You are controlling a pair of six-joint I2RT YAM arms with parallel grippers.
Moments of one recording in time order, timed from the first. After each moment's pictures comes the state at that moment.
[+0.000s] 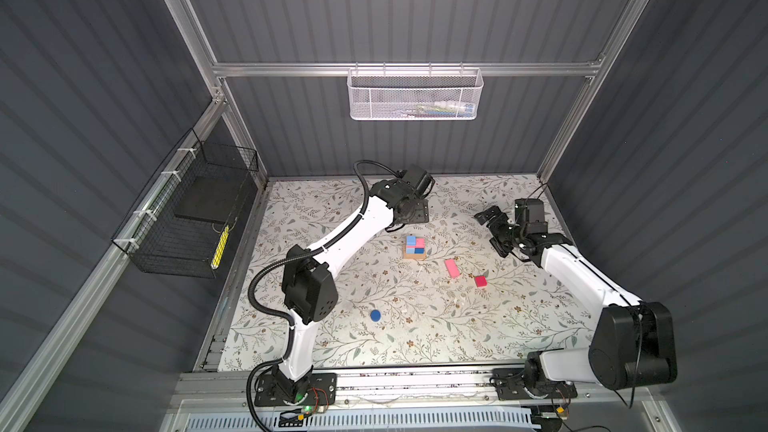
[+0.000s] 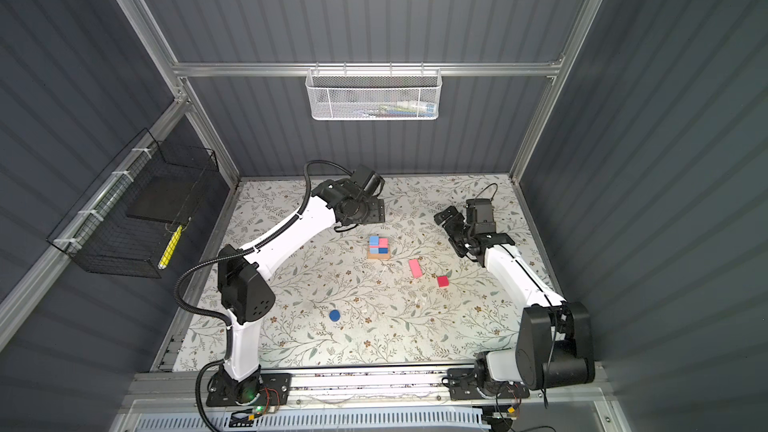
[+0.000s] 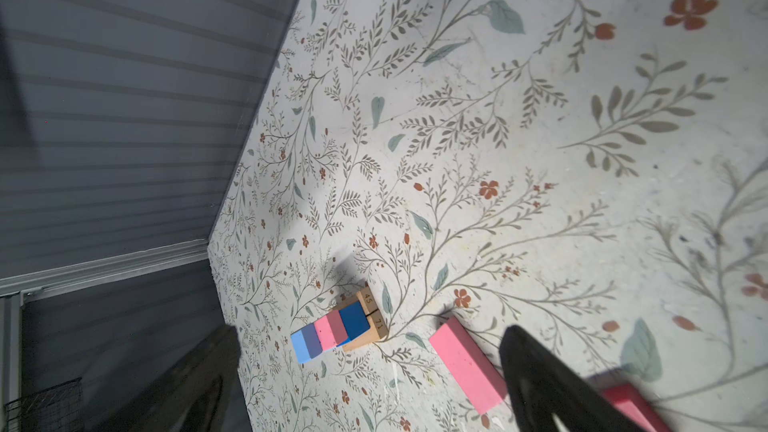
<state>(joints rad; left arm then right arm) -0.75 2.00 2.02 -1.00 -0.23 -0.63 0.10 1.38 0.93 -0.31 -0.23 1.01</state>
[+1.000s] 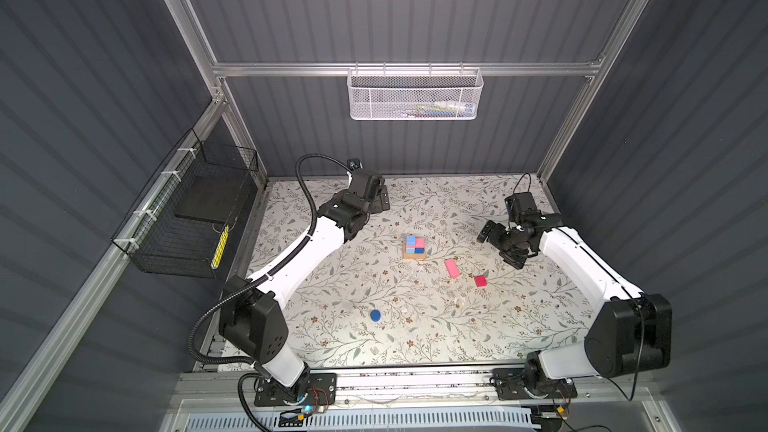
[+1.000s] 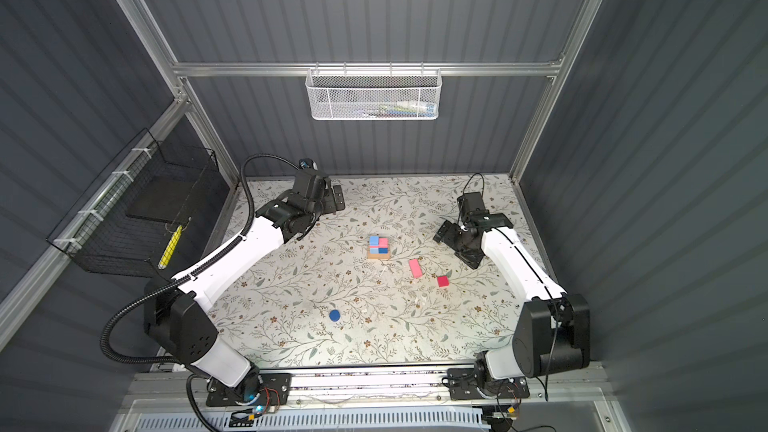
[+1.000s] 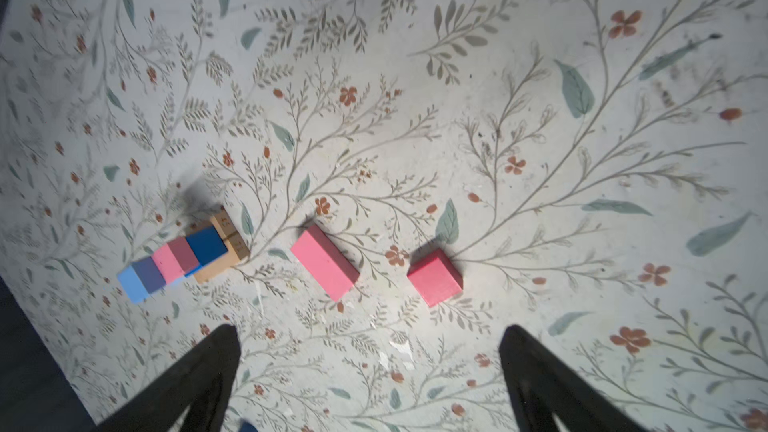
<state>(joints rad) -0.57 1.62 1.46 -0.50 -0.42 -0.46 0.17 1.45 1.17 -0.92 -0.10 0.73</state>
